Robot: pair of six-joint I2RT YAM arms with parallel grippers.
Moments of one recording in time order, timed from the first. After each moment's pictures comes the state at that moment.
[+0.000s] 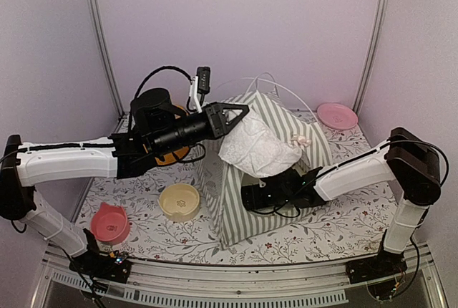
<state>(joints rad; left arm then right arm) -1.01 1.43 1.05 0.47 0.07 -0.69 1.00 1.81 0.91 0.12 0.11 0.64</state>
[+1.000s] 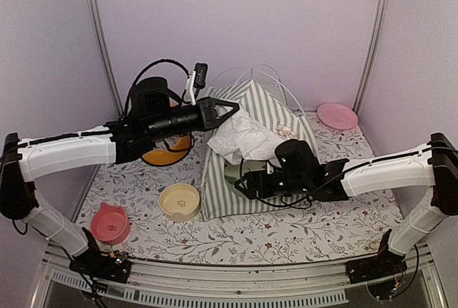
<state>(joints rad) -0.85 1.48 1.14 0.31 0.25 -0.61 1.01 1.57 0.87 0.11 -0.01 0.62</state>
